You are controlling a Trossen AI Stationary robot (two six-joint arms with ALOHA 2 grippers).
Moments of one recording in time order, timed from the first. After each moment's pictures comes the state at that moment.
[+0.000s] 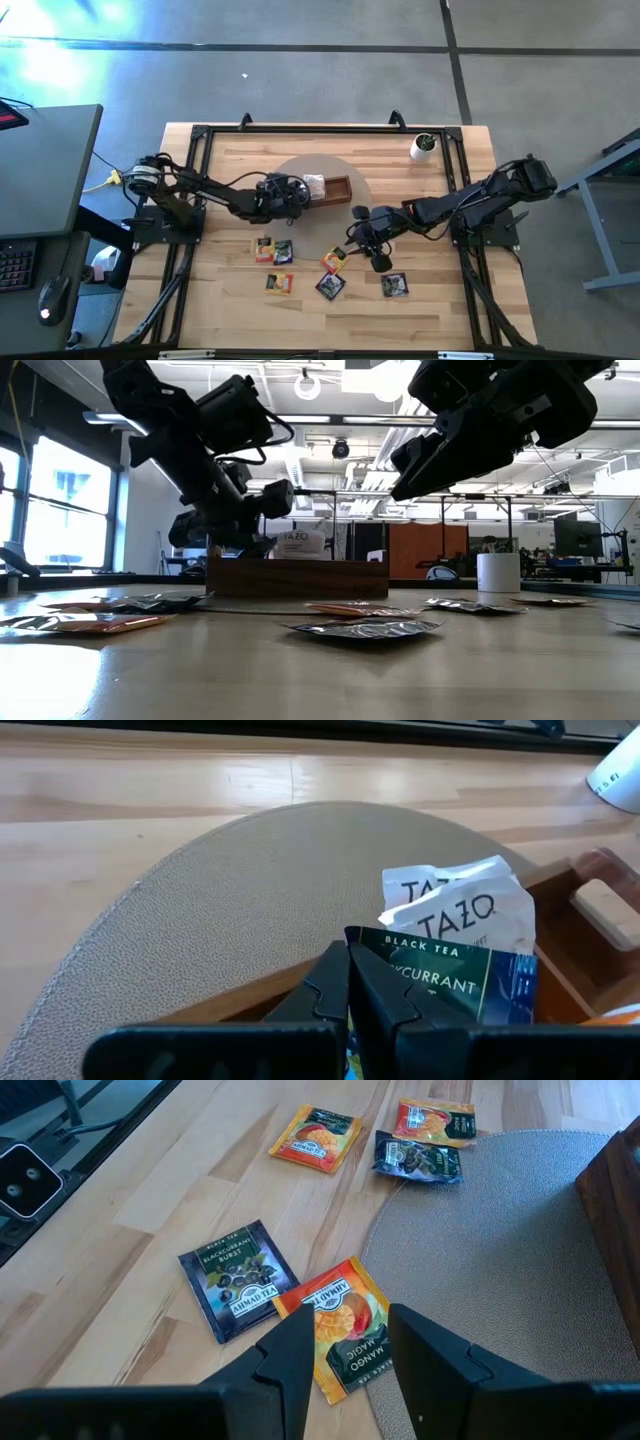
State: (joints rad) left arm -0.02 1.67 0.77 0.02 -0.84 -1.10; right arm 0.17 1.48 0.71 0.15 -0.14 -0.05
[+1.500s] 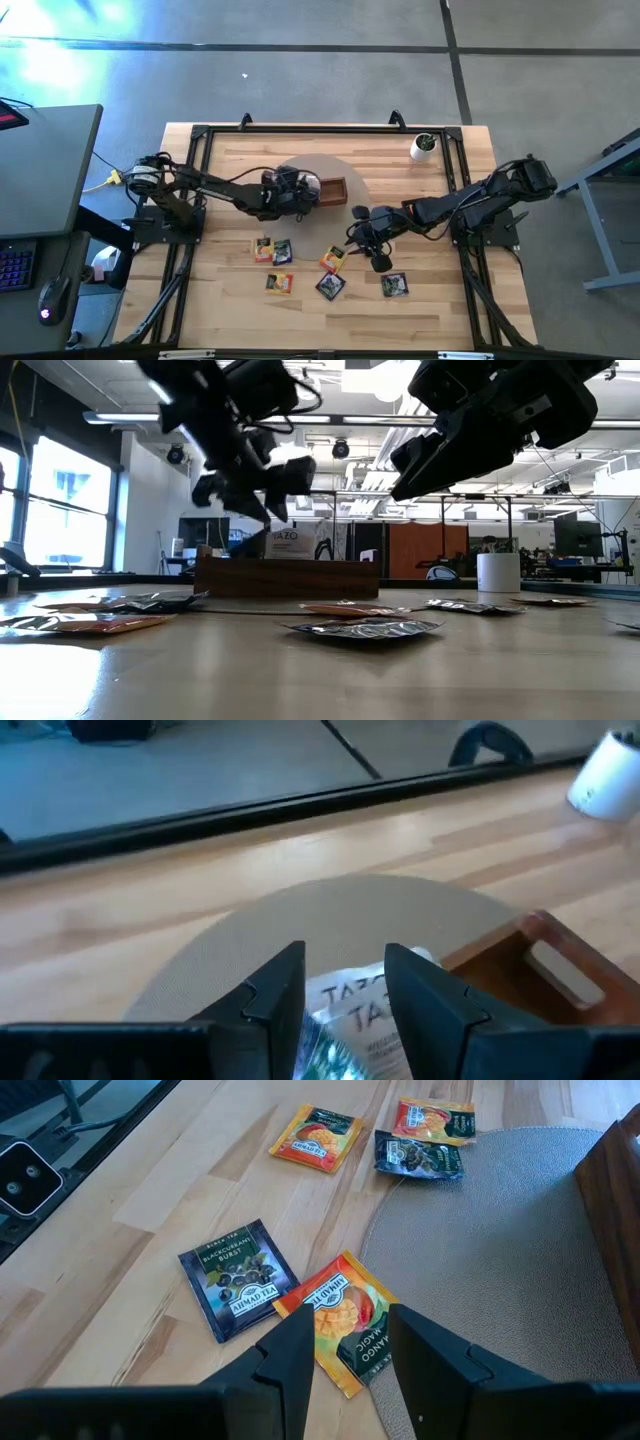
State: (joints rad) left arm -0.02 1.67 0.96 -0.17 -0.94 -0.90; right arm 0.17 1.48 0.71 0.15 -0.14 -0.06
